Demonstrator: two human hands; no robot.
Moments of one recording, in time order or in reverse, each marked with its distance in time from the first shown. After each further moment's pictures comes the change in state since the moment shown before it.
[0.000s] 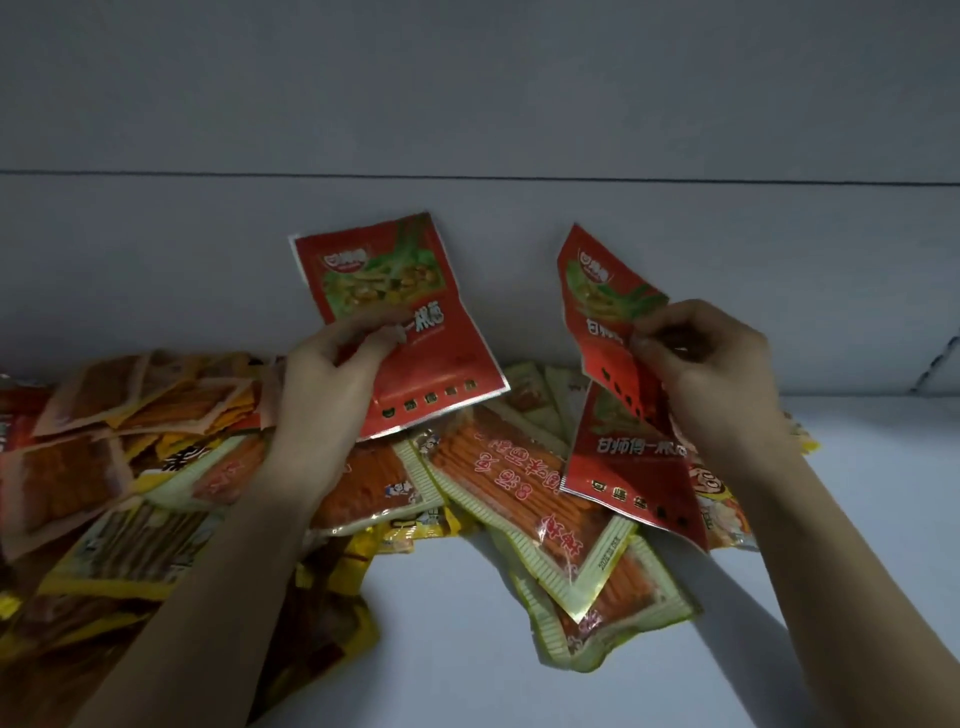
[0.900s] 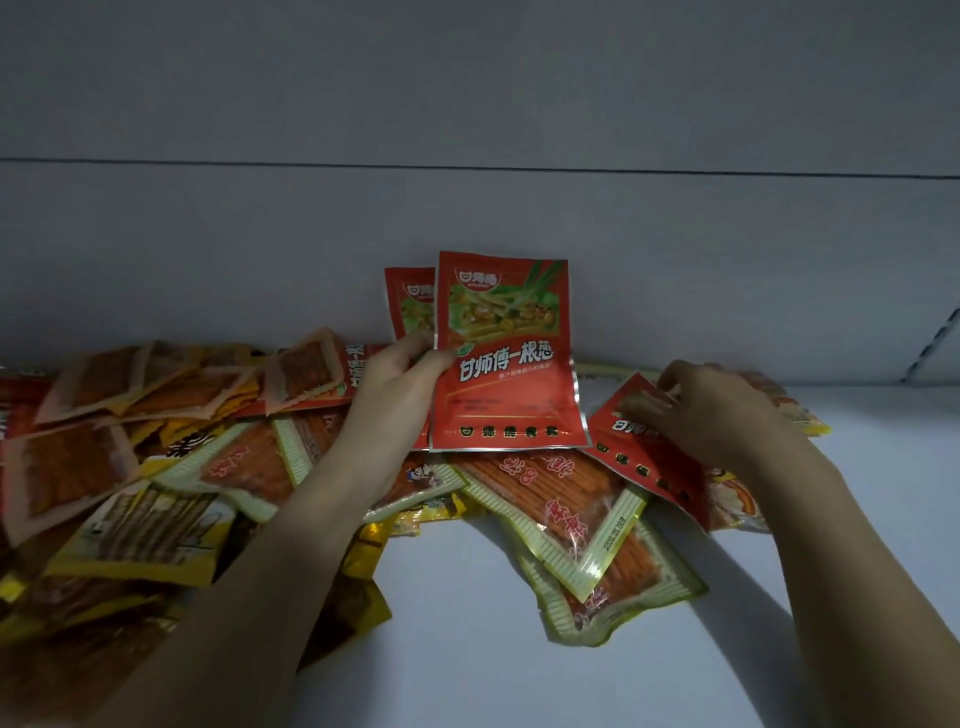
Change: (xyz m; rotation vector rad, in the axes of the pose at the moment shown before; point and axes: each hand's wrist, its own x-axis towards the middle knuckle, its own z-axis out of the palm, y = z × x) left_hand -0.012 -0.012 0.024 -0.097 -0.228 -0.192; right_hand 0.000 0.027 -0.013 -1.018 -0.374 0.268
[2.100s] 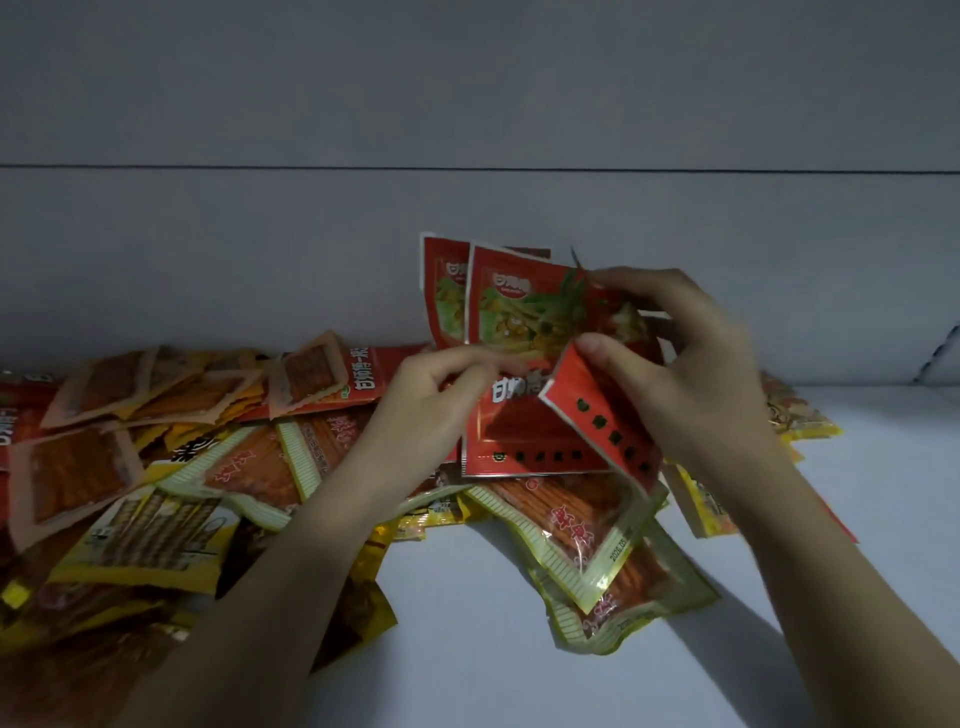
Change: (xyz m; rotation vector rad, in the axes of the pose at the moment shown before) left_hand -0.011 0.005 0.005 0.247 -0.210 0.210; right_hand -0.031 -0.051 -0.011 0.794 0.496 -0.589
